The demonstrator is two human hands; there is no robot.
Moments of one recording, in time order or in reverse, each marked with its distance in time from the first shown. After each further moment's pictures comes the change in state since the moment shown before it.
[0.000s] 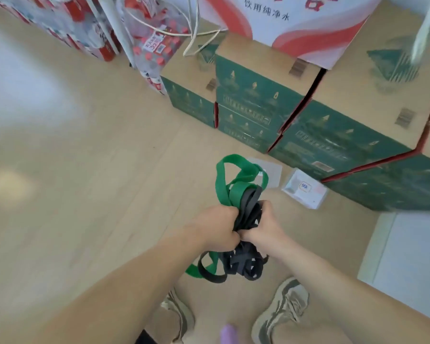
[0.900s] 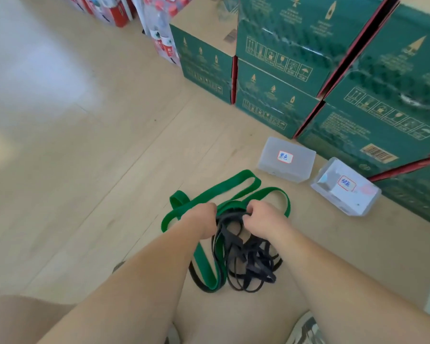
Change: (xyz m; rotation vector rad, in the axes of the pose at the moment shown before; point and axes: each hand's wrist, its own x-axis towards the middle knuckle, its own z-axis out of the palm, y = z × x) left_hand 0.136 -0.147 0.192 -0.076 -0.057 -0.466; right_hand 0.193 0.142 0.070 -0.735 -0.063 -0.069
